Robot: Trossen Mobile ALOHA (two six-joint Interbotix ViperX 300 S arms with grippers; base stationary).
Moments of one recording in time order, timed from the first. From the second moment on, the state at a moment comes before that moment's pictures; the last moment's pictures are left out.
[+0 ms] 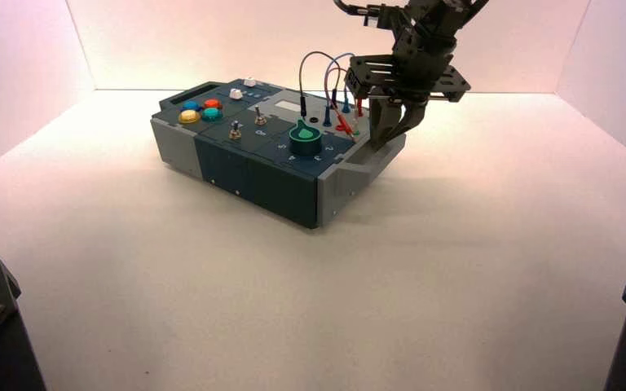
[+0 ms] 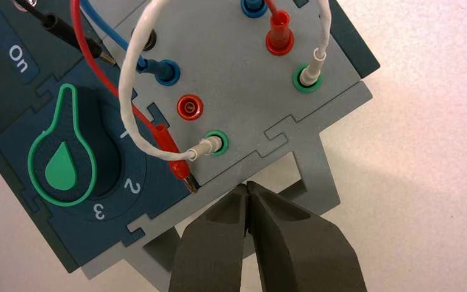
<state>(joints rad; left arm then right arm) -0.45 -0.35 0.91 -0.22 -0.01 0.07 0.51 0.15 0.69 0.24 0.40 -0.03</state>
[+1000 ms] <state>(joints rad) -0.45 -0.17 0.83 -0.21 0.12 0.08 0.51 0.20 0.62 0.23 0.43 -0.03</state>
